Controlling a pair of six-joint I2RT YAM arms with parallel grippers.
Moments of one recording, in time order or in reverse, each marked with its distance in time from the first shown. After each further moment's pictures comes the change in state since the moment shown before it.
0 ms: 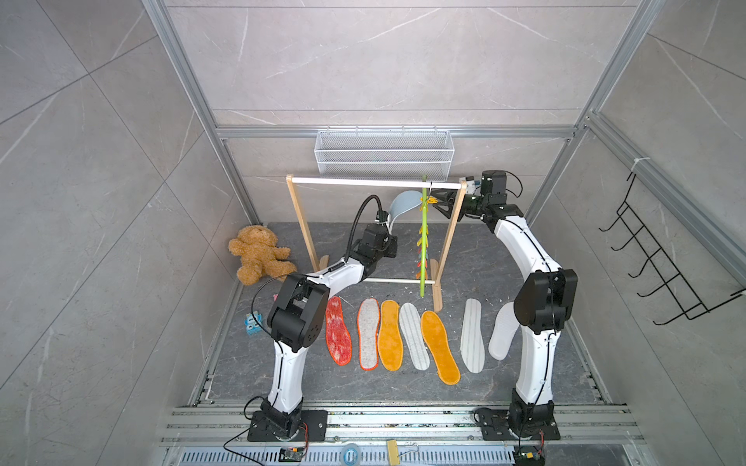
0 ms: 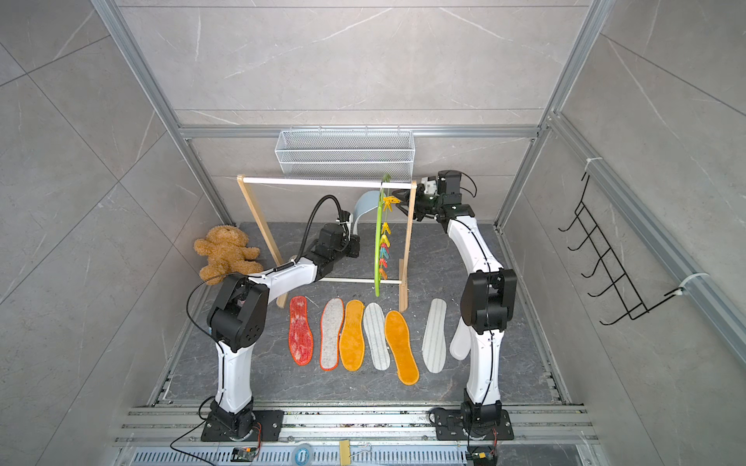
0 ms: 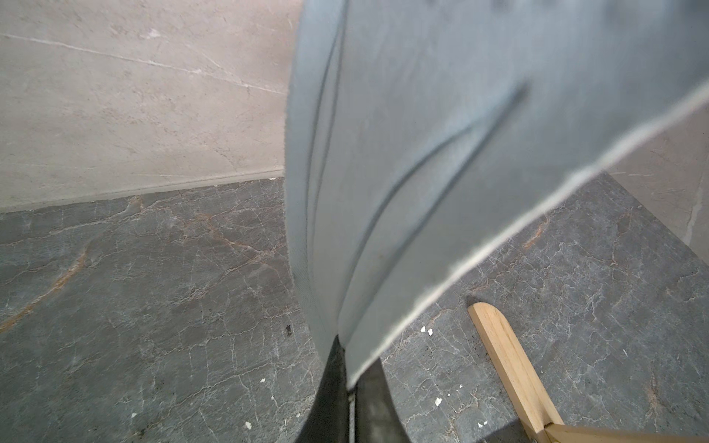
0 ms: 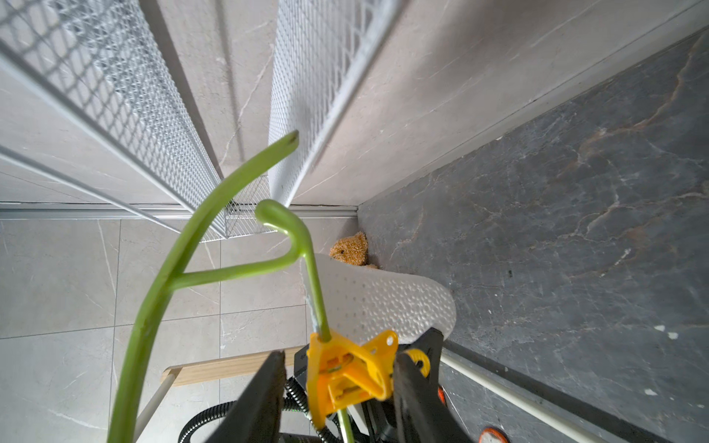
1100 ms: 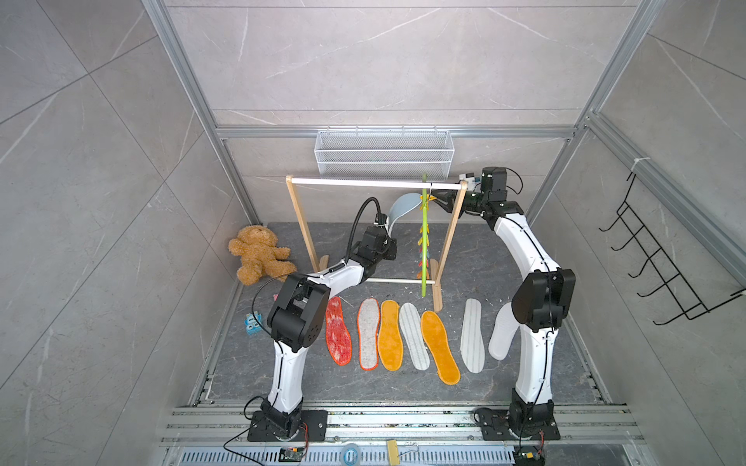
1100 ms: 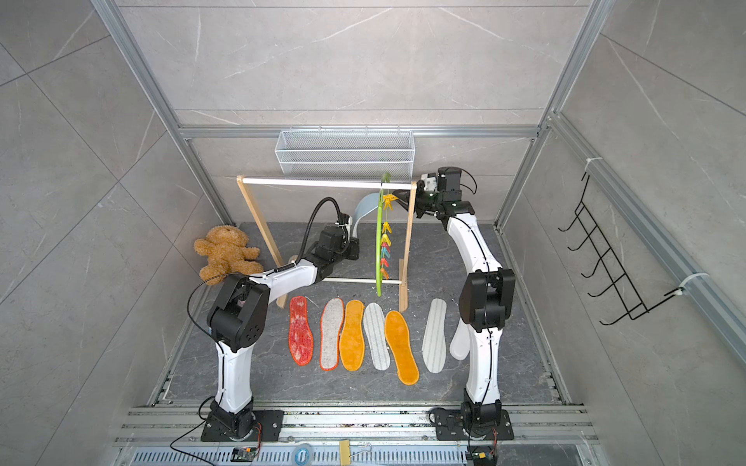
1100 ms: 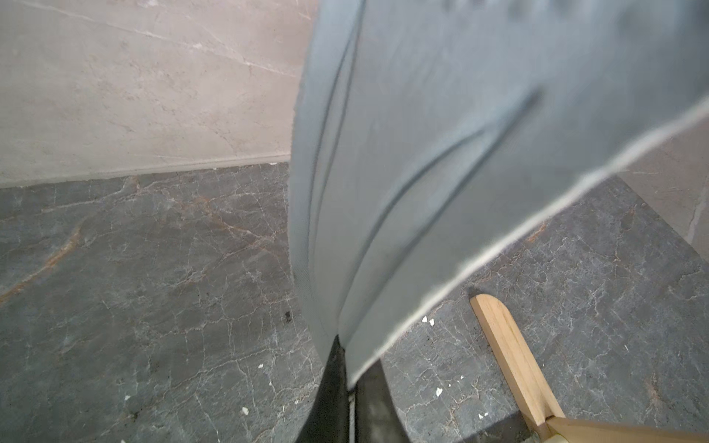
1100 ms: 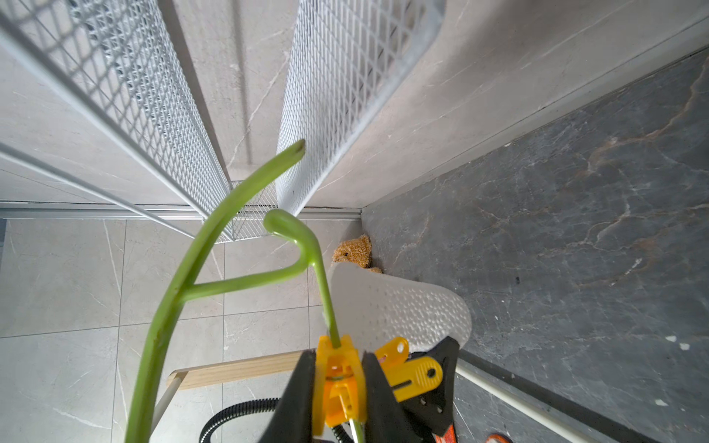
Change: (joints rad) left arm 0.002 0.000 -0.043 0.009 -0.002 -0.042; right arm 0.002 0.023 0.076 -0.028 0.000 0.002
